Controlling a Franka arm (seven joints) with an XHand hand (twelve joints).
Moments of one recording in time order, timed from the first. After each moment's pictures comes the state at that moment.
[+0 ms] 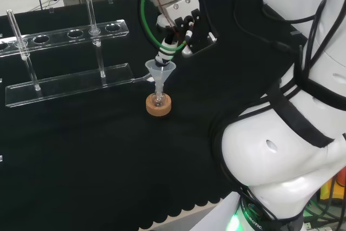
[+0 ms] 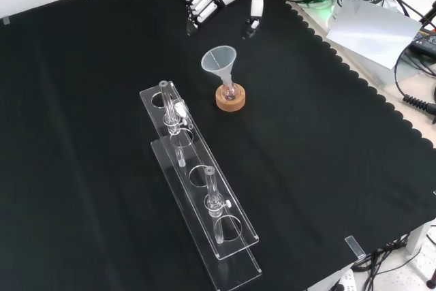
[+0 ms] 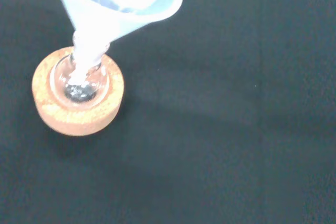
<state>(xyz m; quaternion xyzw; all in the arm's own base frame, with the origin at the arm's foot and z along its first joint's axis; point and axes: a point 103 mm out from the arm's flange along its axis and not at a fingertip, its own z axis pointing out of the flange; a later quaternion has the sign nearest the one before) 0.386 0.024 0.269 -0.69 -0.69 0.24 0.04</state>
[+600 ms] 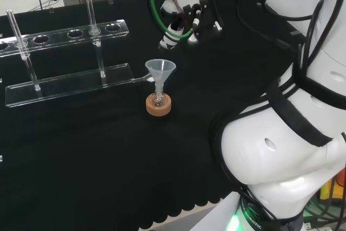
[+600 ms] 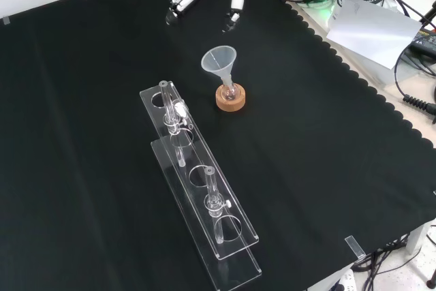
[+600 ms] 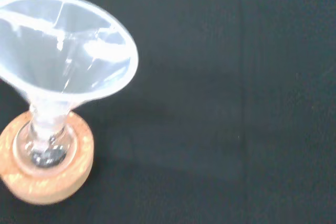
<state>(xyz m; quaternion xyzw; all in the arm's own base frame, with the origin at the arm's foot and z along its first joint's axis) 0.421 -0.003 0.280 -0.69 -0.69 0.19 0.02</state>
